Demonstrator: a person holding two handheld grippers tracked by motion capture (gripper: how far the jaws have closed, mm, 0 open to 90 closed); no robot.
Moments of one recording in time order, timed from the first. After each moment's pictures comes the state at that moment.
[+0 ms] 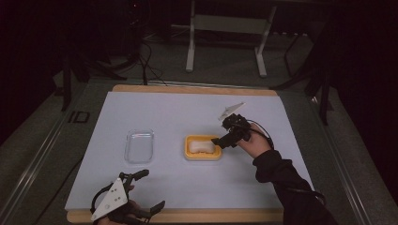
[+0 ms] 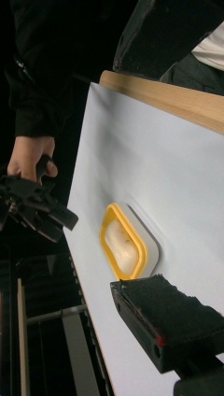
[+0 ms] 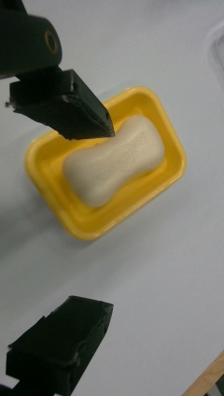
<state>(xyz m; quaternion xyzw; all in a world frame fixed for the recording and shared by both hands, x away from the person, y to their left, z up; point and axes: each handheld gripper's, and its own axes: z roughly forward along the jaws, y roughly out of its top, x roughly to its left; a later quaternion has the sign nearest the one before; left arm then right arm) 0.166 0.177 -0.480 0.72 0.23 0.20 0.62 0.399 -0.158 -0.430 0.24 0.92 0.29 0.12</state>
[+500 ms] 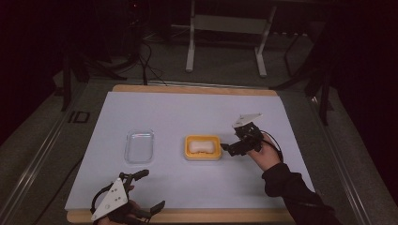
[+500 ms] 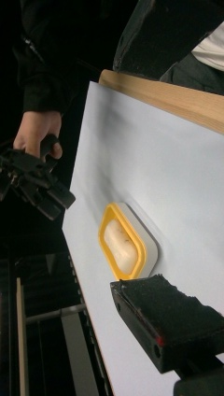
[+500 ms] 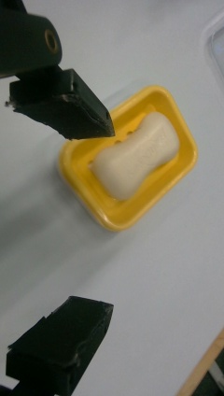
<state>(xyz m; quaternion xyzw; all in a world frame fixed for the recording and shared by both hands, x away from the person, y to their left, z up) 0.166 0.177 -0.480 0.72 0.24 0.20 0.62 0.369 -0.194 -0.438 0.28 0.89 0.33 0.15</state>
